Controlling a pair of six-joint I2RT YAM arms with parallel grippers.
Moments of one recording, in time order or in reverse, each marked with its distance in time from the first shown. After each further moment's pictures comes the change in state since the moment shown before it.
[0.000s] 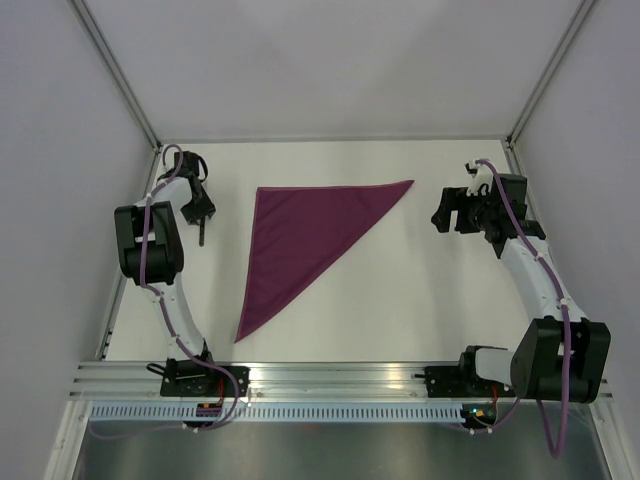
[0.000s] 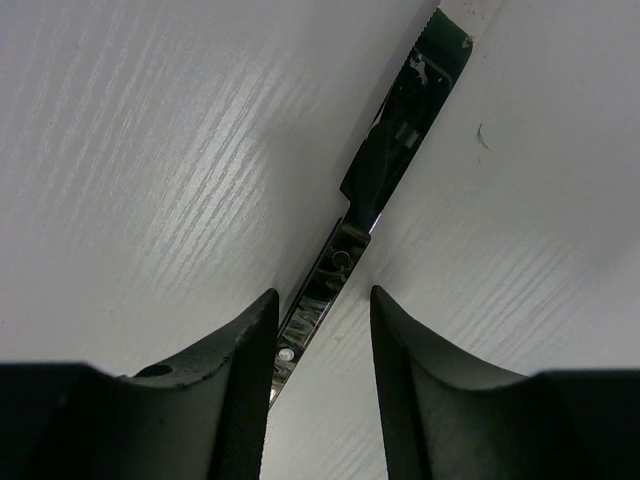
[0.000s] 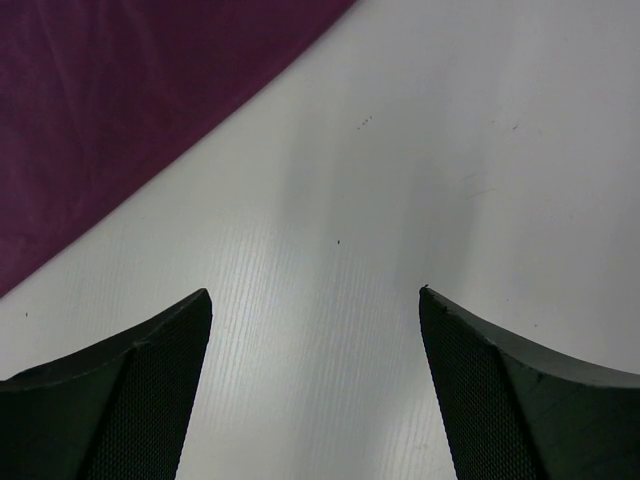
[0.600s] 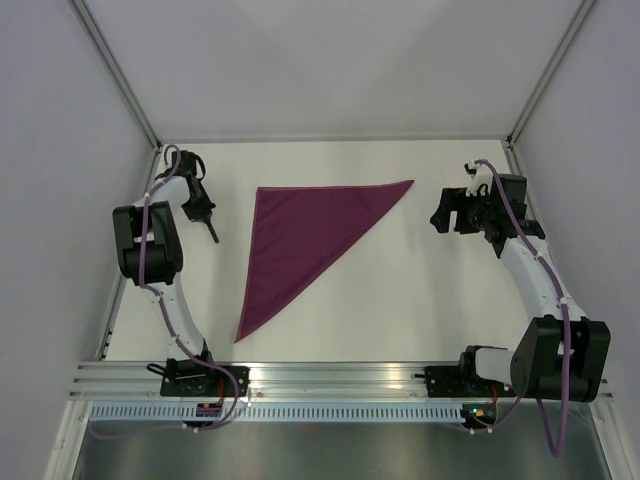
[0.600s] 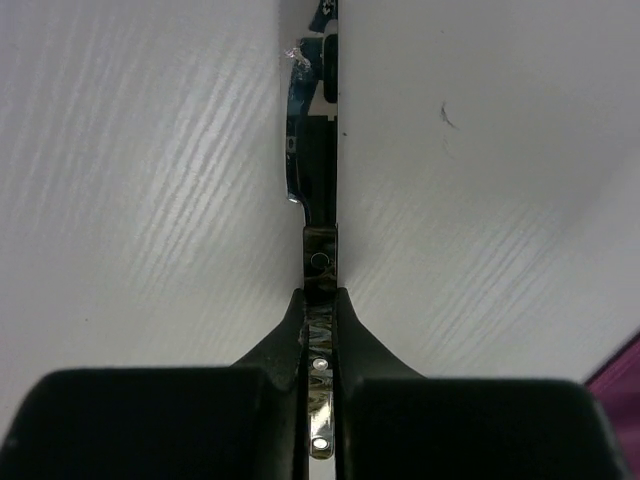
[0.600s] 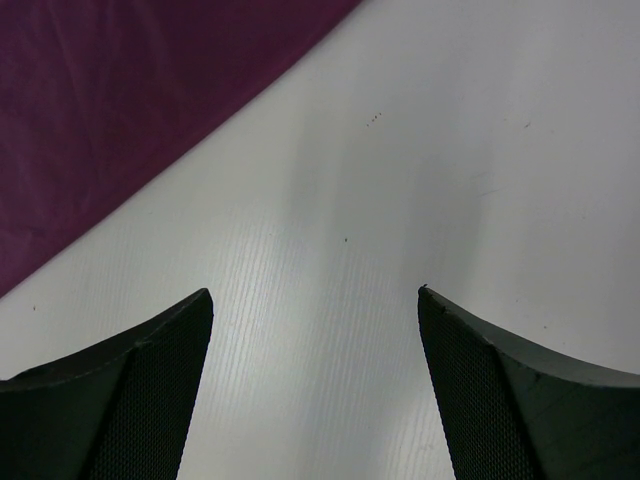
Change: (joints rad) left arm 0.010 0.003 0.018 -0.013 0.083 0.039; right arm 0.000 0.005 0.000 -0.005 -0.018 0.000
